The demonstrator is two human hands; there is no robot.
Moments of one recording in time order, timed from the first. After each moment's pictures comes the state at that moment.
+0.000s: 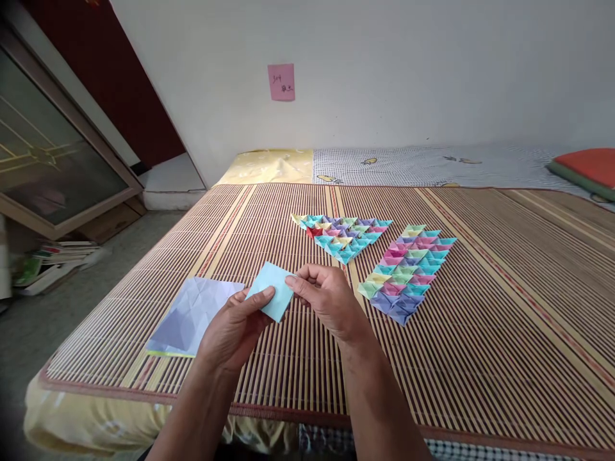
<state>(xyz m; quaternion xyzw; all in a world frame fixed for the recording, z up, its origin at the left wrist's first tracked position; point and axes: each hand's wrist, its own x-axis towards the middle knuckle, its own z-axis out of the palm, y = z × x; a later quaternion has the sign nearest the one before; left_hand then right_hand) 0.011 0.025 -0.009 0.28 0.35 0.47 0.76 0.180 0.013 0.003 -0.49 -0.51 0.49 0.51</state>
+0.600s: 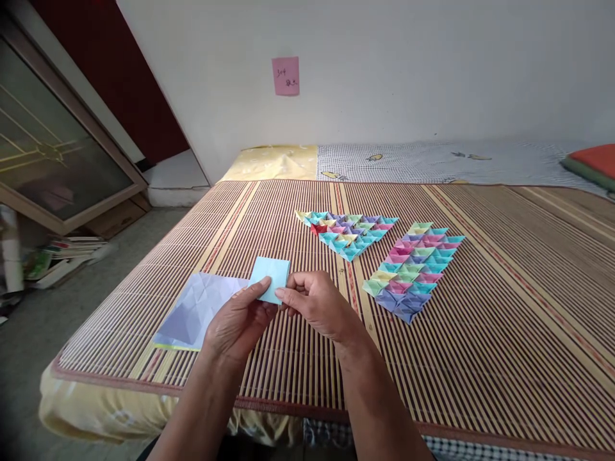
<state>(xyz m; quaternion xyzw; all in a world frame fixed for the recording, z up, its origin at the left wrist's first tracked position) 0.011 0.033 -0.009 0.15 0.36 0.50 0.77 0.168 0.016 -0.008 -0.45 -0.56 0.53 0.44</state>
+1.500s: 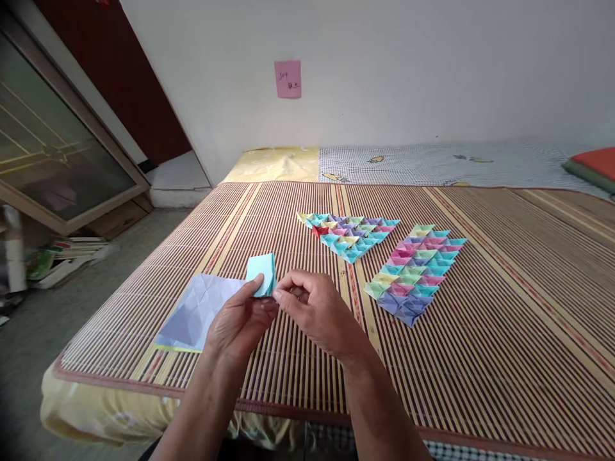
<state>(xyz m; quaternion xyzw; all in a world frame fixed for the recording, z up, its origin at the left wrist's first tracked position) 0.012 0.039 -0.006 0.04 0.35 0.52 0.78 0.160 0.005 0.009 -0.46 -0.63 0.41 0.47</state>
